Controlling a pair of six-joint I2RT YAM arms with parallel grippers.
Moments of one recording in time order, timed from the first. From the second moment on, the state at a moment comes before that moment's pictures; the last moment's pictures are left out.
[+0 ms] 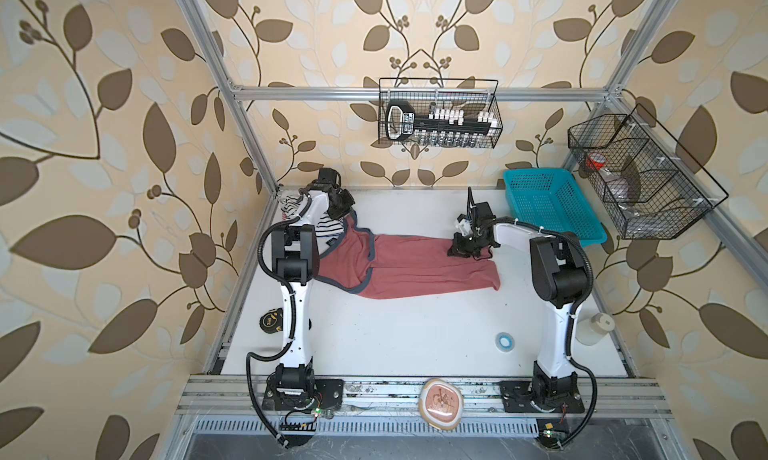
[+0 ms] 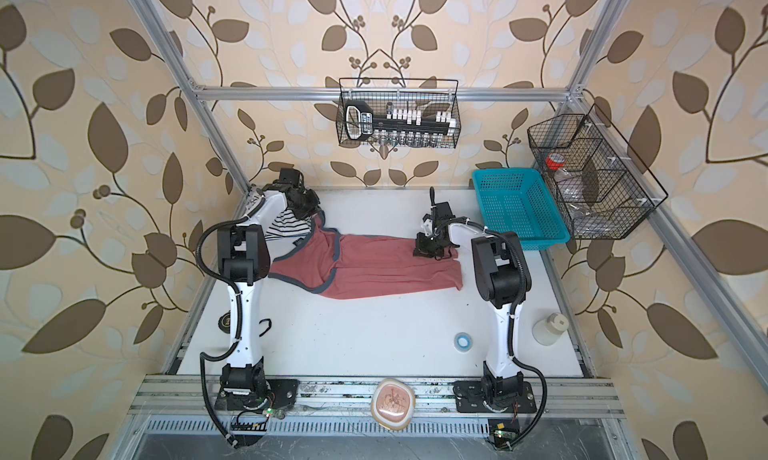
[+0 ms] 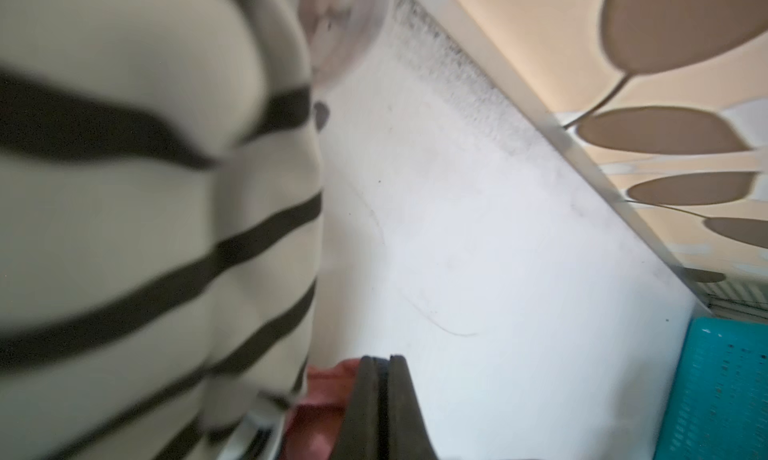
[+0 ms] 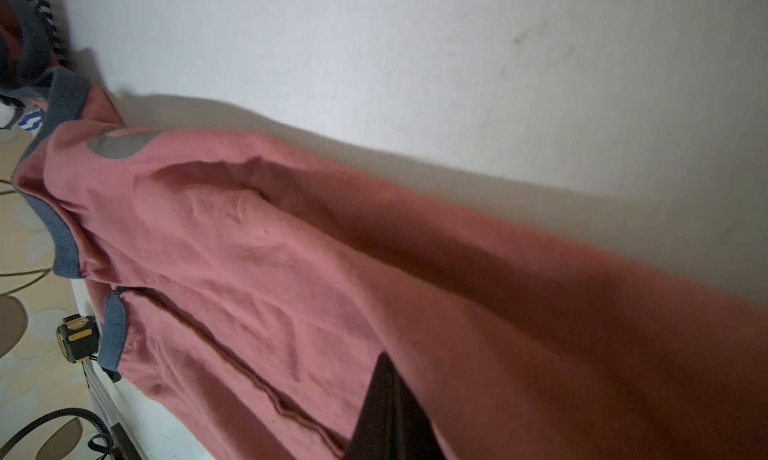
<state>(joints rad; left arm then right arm) 0.01 2.38 2.10 -0.67 0.31 -0.63 0.20 2.12 1.43 -0.52 -0.44 0.30</state>
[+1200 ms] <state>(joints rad) 0.15 2.19 1.80 -0.53 0.39 -0.67 0.17 1.93 1.12 -0.39 -0.50 0.37</state>
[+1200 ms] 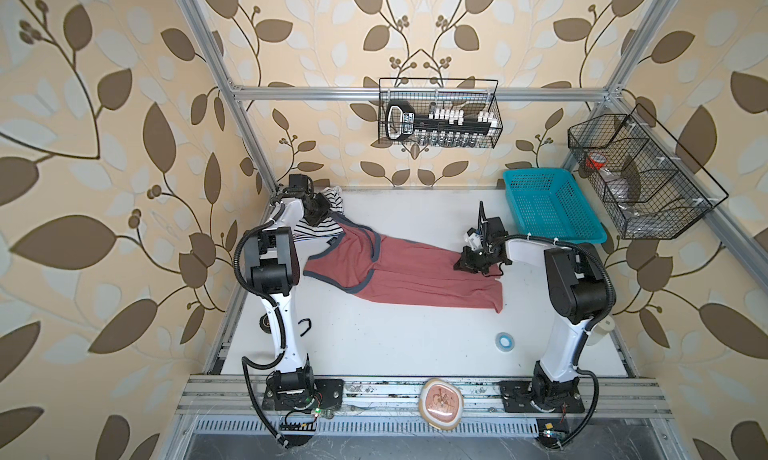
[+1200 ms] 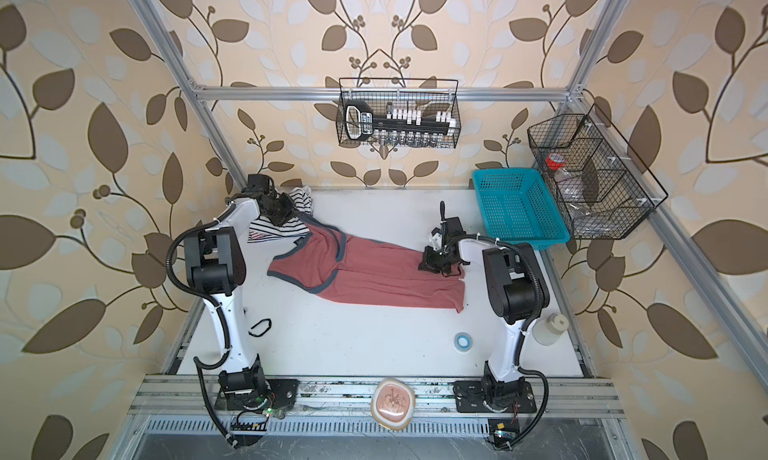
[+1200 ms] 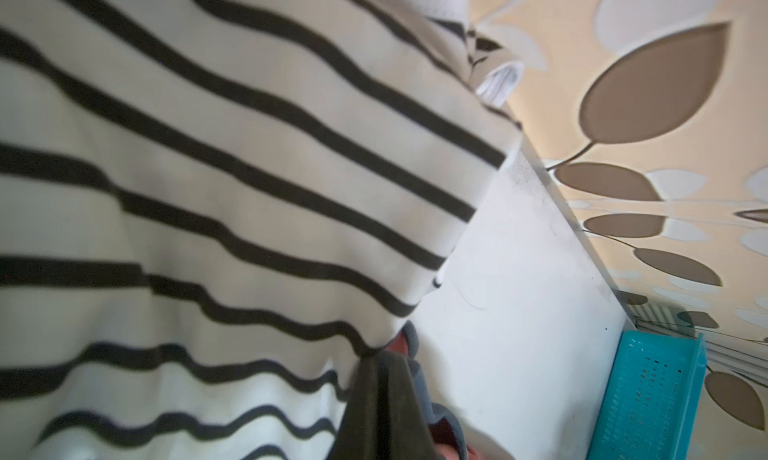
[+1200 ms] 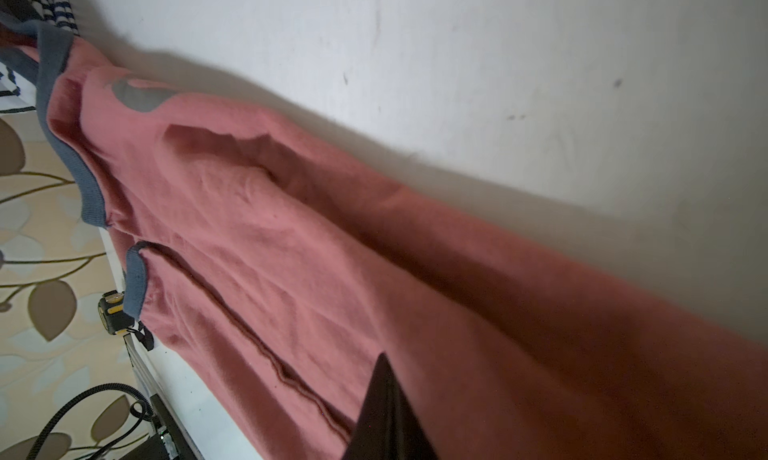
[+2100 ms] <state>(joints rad) -0.18 2.01 1.70 -0.64 0.42 -0.69 0.23 1.90 1.41 -0.80 -0.45 0.18</state>
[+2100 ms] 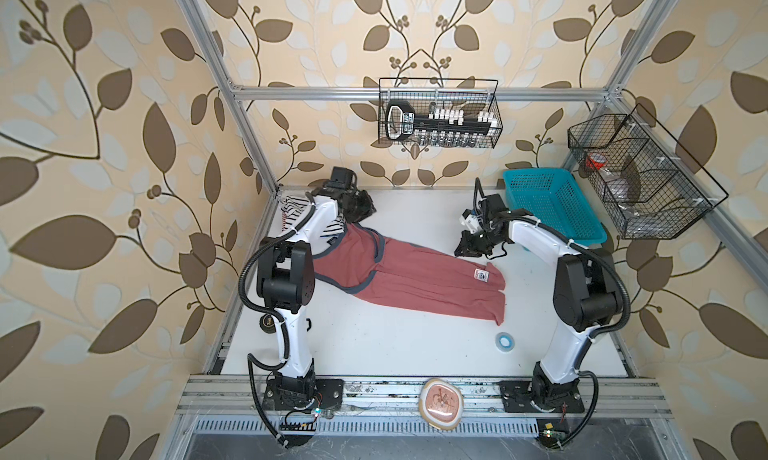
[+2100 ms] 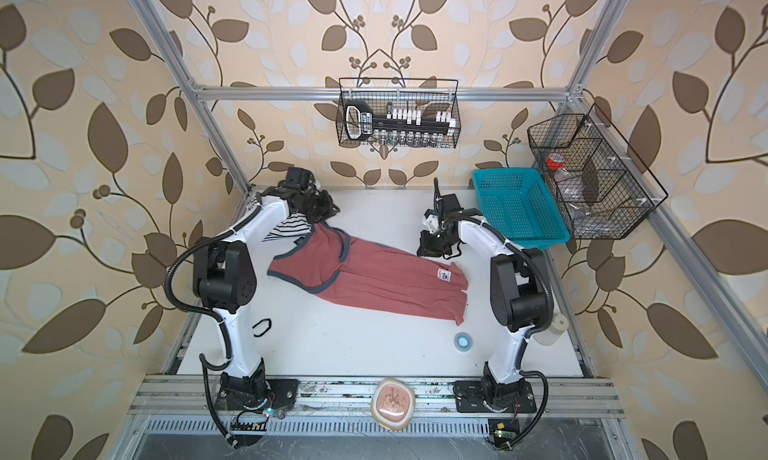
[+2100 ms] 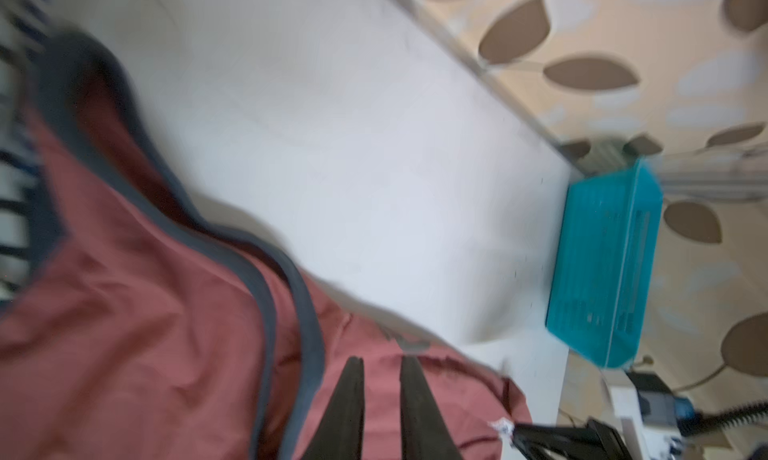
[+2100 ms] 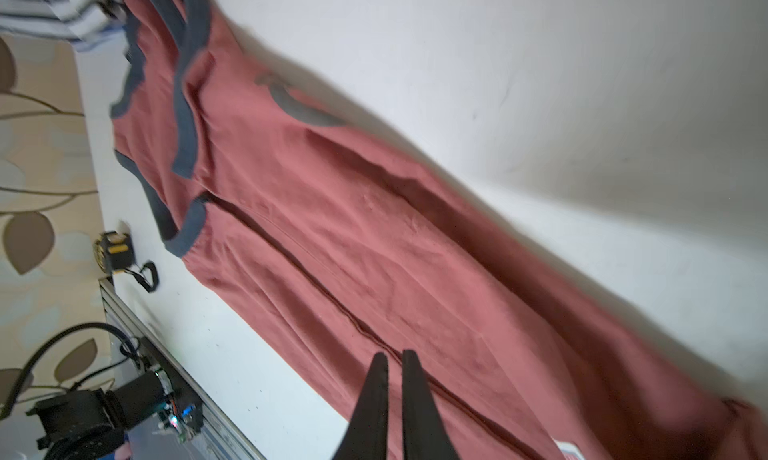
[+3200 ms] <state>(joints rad) -0.26 2.59 2.34 -0.93 0.38 -0.63 0.31 1.93 1.11 -0.51 -0.59 0.31</state>
